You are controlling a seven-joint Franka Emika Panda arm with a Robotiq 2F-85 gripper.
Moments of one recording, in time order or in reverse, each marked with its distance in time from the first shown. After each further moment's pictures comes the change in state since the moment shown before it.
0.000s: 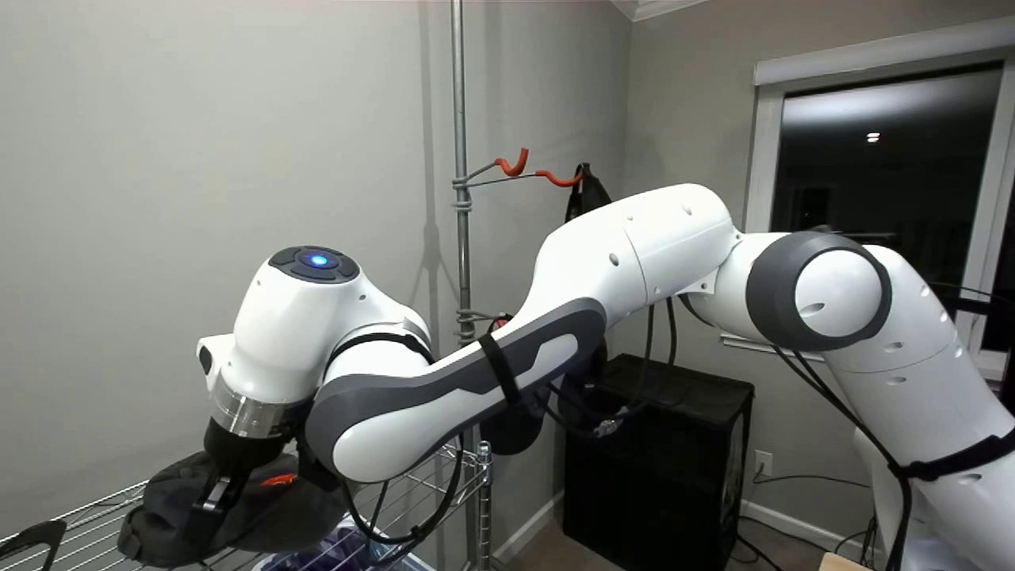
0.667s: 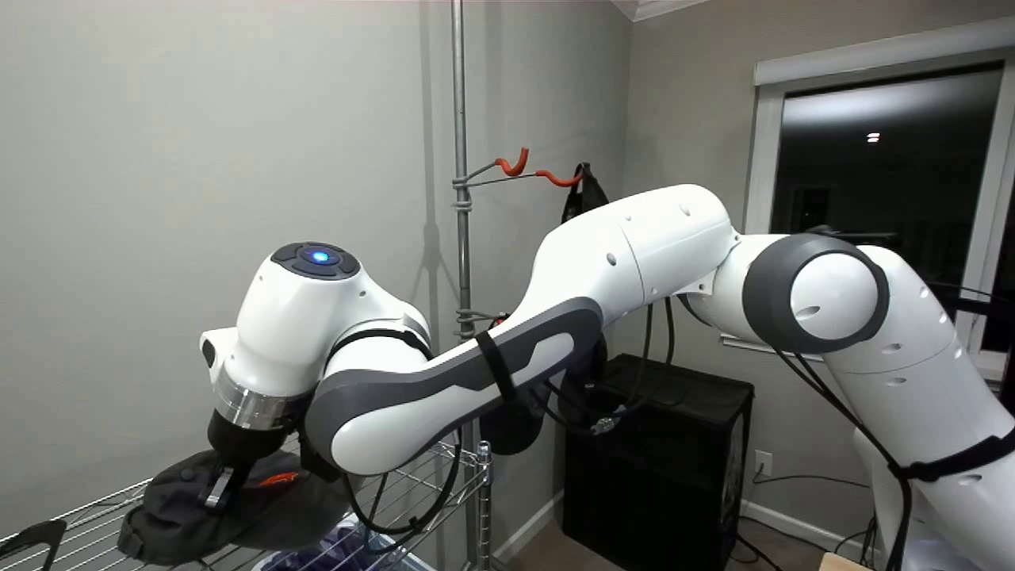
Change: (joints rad) arm 0.006 0.005 -0.021 0.017 0.000 0.000 -0.015
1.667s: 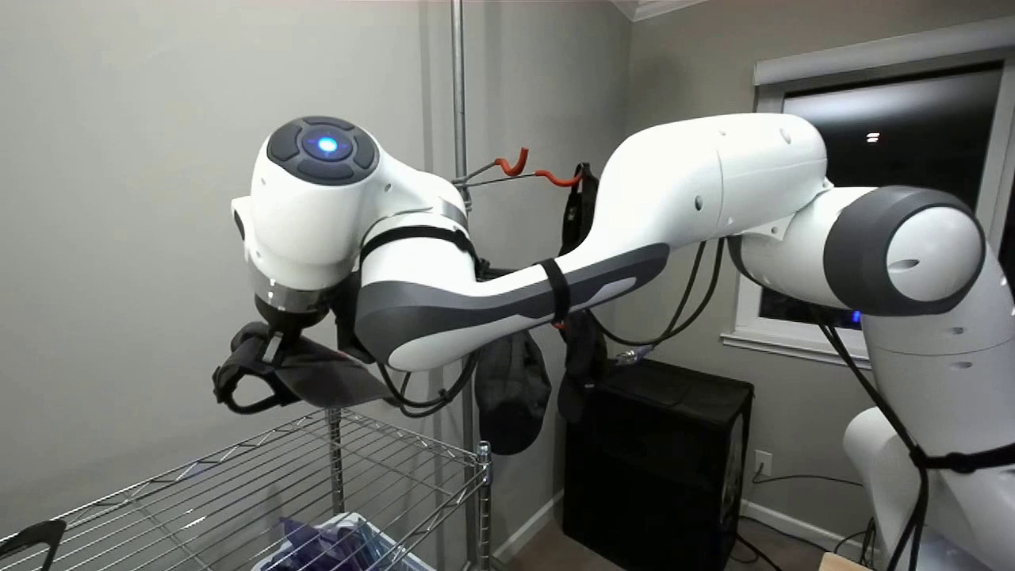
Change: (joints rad) arm 0.167 -0.207 -0.182 -0.002 -0.431 -0.265 0.224
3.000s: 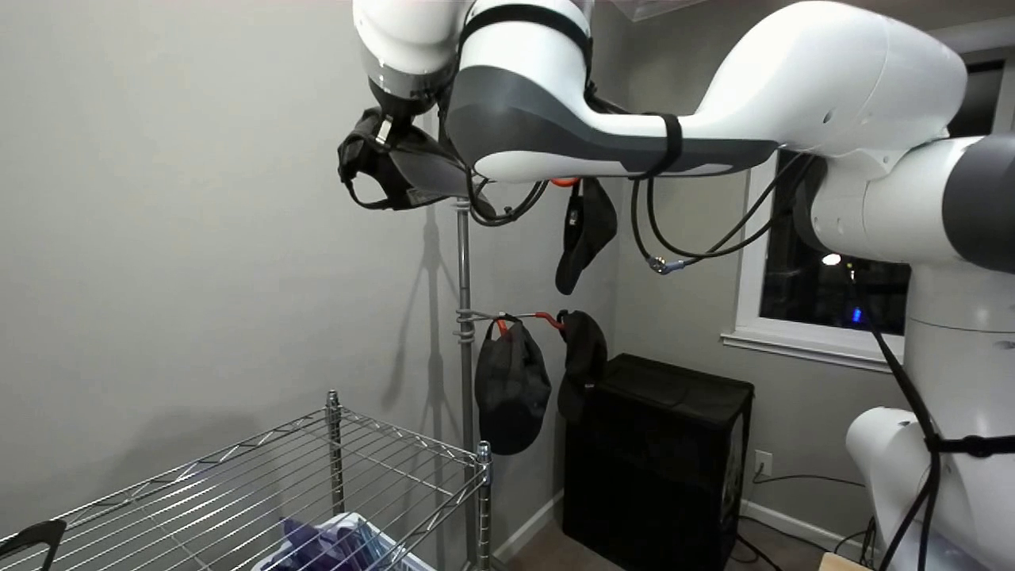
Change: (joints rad) arm -0.043 -0.254 0.146 0.081 -0.470 -0.458 0.001
